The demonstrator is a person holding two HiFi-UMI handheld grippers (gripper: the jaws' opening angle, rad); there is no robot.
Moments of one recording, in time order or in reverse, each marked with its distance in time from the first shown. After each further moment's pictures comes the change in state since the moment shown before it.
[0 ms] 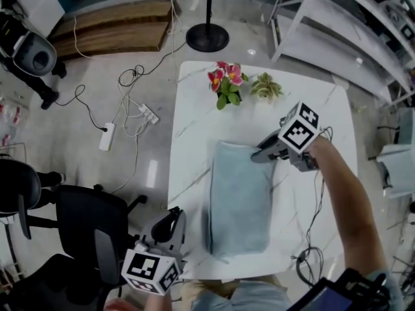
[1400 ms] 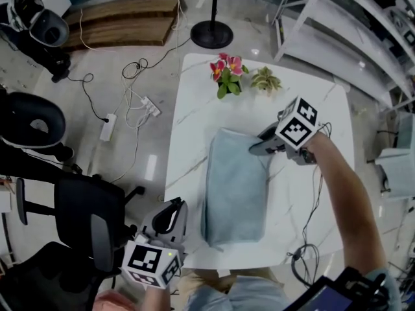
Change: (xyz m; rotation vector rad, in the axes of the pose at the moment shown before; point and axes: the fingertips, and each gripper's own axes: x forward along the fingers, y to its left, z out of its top) left arm -0.009 -0.021 -0.003 0.040 -0.024 0.011; right arm -0.001 0.011 -0.002 -0.108 0.027 -0.066
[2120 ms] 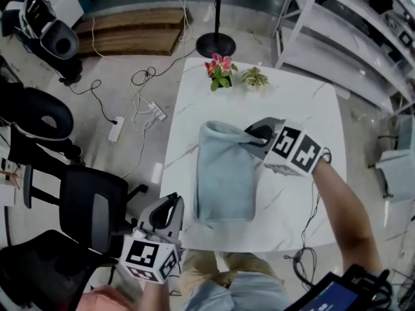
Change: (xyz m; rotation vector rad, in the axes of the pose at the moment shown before) left arm -0.054 -0.048 -0.002 0.055 -0.085 0.063; right arm -0.049 0.101 0.024 -0.524 -0.183 -0.493
